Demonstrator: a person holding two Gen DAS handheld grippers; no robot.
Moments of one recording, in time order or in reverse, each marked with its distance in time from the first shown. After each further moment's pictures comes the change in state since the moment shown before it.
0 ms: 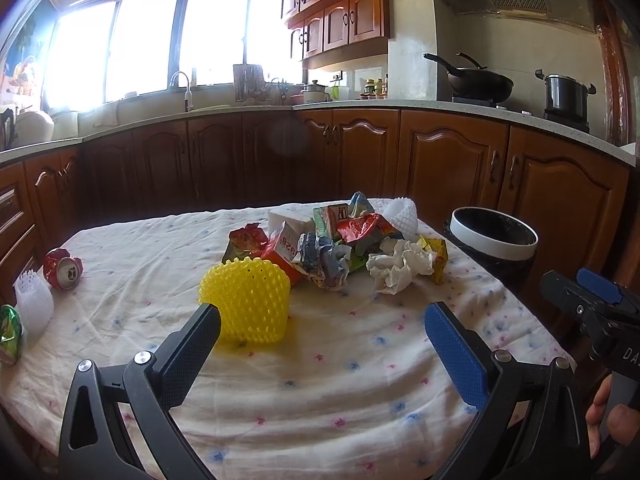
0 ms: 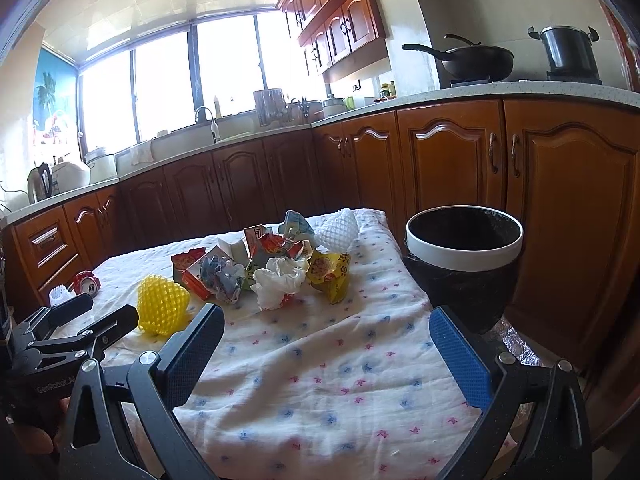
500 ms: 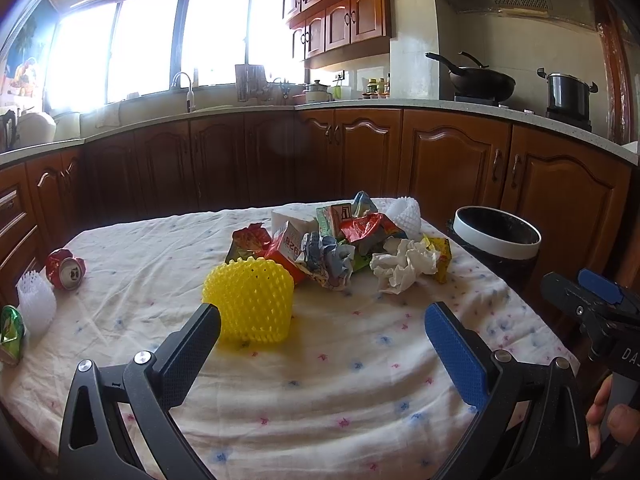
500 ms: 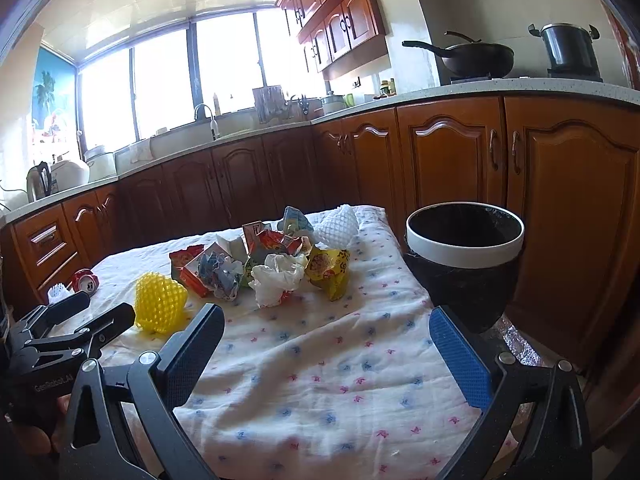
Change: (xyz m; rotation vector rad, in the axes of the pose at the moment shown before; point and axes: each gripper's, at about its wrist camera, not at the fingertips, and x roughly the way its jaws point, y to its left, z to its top) left arm 0.001 0.000 0.000 0.003 0.003 0.010; right arm 0.004 0.001 -0.003 -0.003 0.005 -0.005
